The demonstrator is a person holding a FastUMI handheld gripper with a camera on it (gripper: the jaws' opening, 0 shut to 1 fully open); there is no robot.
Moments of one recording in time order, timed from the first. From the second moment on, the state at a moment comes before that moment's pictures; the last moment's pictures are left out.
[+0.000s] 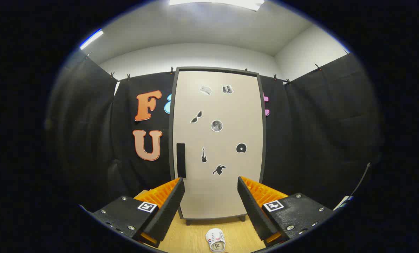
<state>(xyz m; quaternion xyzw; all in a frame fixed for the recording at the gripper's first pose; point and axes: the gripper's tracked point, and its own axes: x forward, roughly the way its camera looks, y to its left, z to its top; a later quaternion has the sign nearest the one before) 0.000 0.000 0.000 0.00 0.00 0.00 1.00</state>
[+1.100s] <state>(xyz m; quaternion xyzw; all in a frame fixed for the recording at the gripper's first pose) 0.019 0.016 -0.003 0.00 0.01 0.02 1.00</state>
